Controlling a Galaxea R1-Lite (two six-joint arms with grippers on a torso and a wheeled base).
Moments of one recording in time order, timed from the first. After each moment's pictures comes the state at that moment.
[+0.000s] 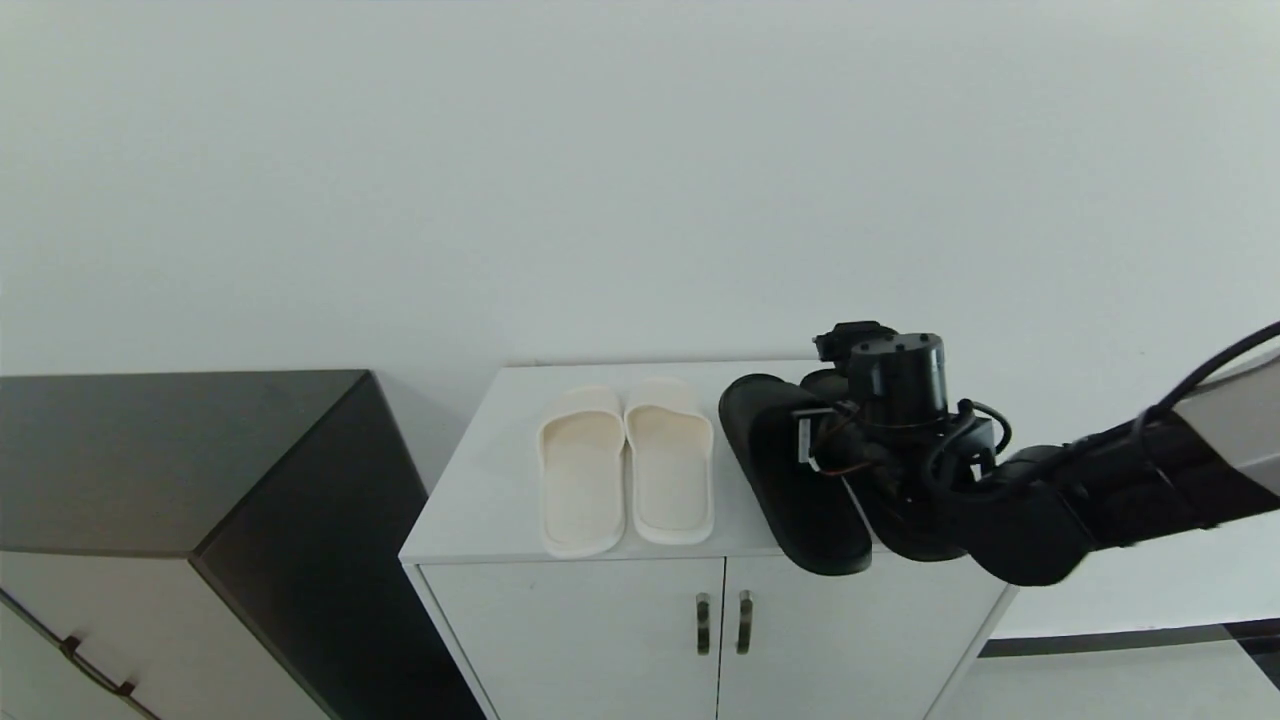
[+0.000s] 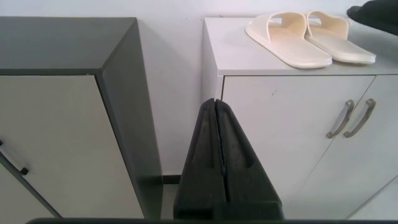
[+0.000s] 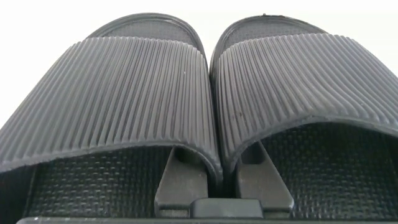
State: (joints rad) left arm 0.00 0.00 0.00 0.00 0.01 -0.02; right arm 0.62 1.98 -1.07 -0.62 -0.44 0.16
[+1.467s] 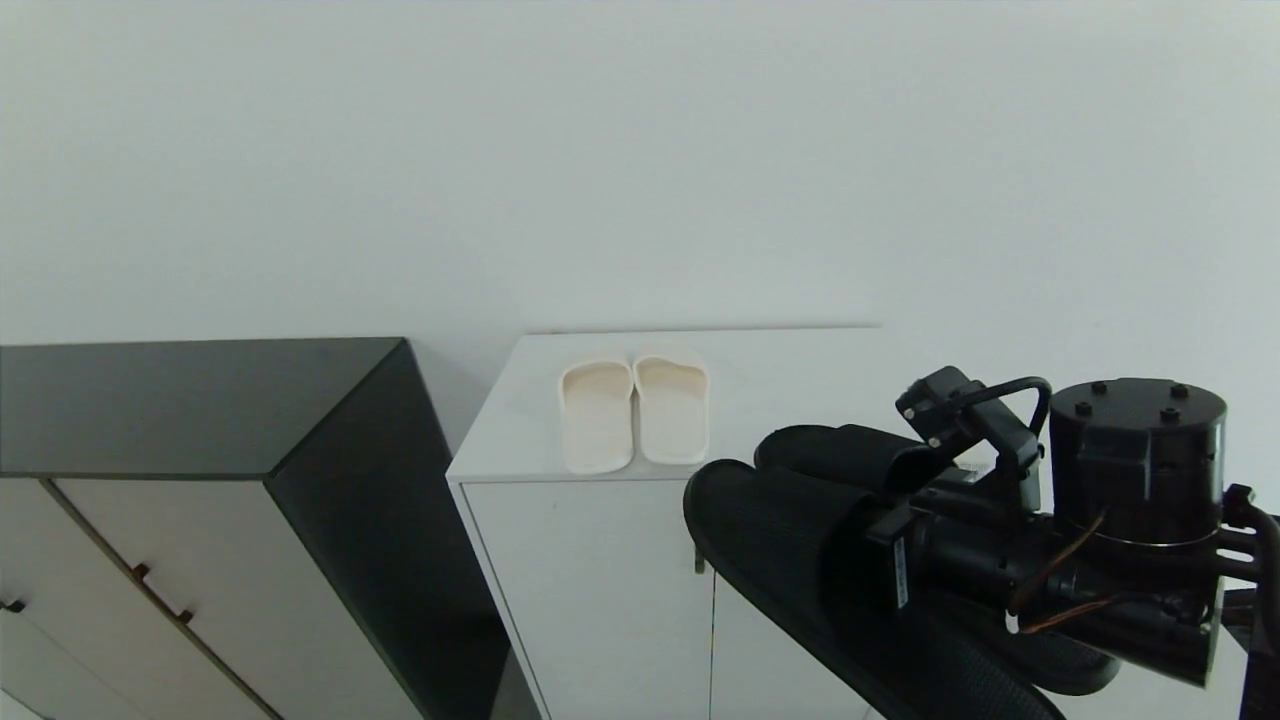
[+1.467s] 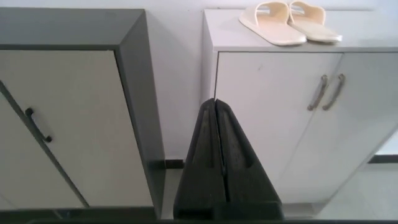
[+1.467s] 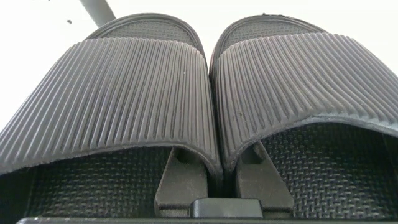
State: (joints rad) left arm 0.00 0.00 0.00 0.00 0.01 -0.02; right arm 0.75 1.57 -0.65 -0.62 -0.03 0.10
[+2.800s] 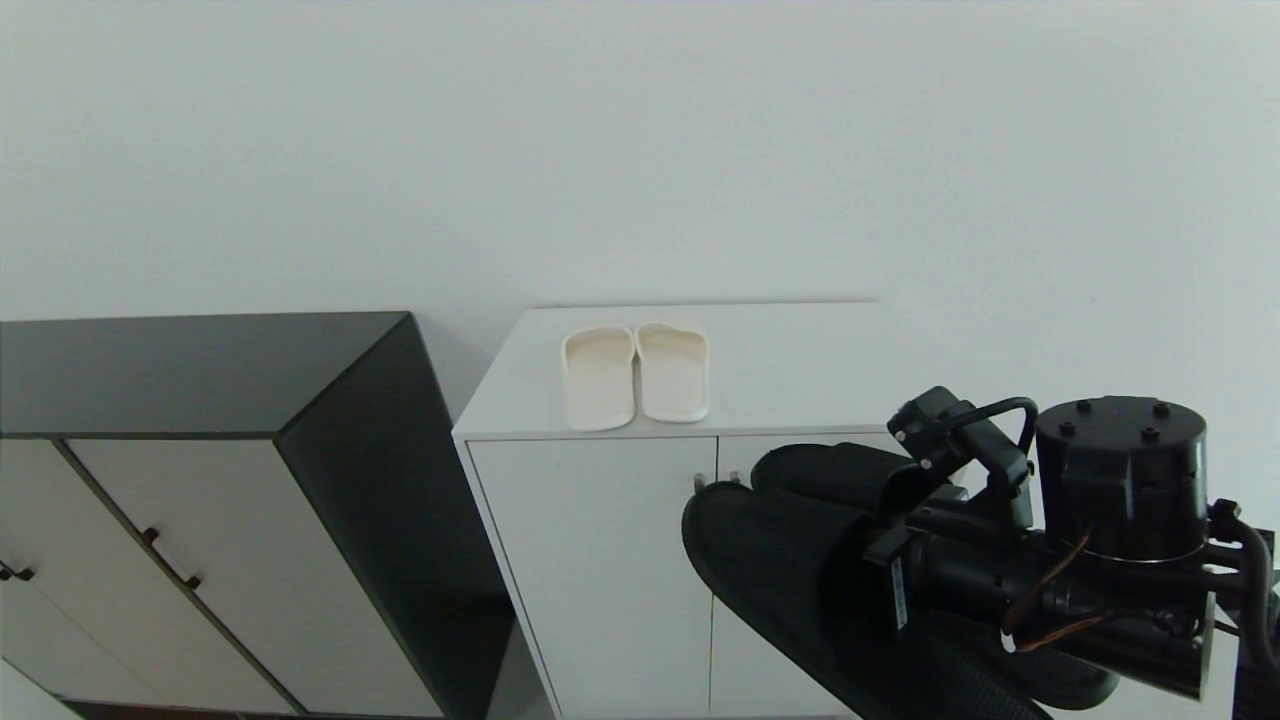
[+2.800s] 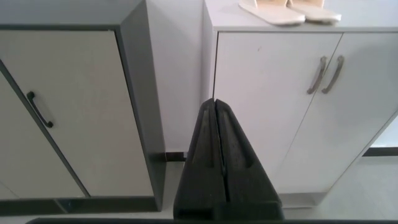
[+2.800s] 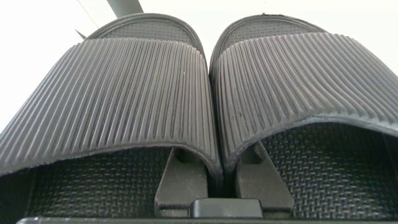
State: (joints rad) left arm 0.00 0.00 0.00 0.00 0.02 -0.02; right arm 0.75 1.58 -0.63 -0.63 0.00 0.11
